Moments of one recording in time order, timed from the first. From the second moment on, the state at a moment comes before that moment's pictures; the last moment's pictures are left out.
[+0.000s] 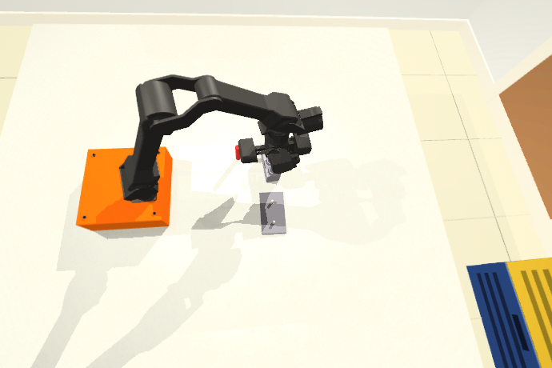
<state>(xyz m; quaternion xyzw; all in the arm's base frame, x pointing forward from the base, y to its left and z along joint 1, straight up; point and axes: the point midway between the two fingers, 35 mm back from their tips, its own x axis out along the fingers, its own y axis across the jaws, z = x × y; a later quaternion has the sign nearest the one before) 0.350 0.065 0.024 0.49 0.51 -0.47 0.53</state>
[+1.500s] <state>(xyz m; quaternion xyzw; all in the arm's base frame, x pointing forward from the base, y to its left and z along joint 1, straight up) 0.348 0.066 -0.035 0.49 0.51 -0.47 0.52</state>
